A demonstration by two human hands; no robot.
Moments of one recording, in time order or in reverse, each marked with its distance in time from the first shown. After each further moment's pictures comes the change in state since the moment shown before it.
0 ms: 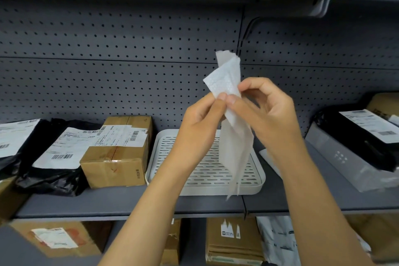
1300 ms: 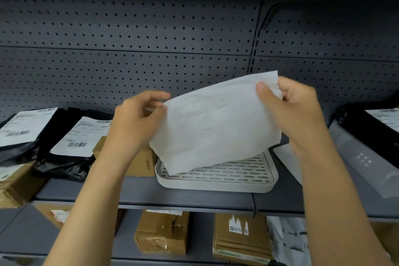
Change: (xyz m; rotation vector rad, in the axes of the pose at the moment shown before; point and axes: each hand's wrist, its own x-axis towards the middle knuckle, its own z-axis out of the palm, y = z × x) left_hand -0.010 -0.009 -0.107 0.722 0.380 -0.174; right_hand 0.020 0.012 -0.016 -0.300 0.056 0.172
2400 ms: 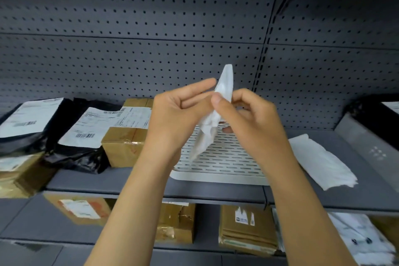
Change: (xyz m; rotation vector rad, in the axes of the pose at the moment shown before) left_hand -0.029 0.033 0.024 -0.810 -0.202 -0.154; right_hand -0.045 -0.006 0.071 0.074 -0.215 -0.004
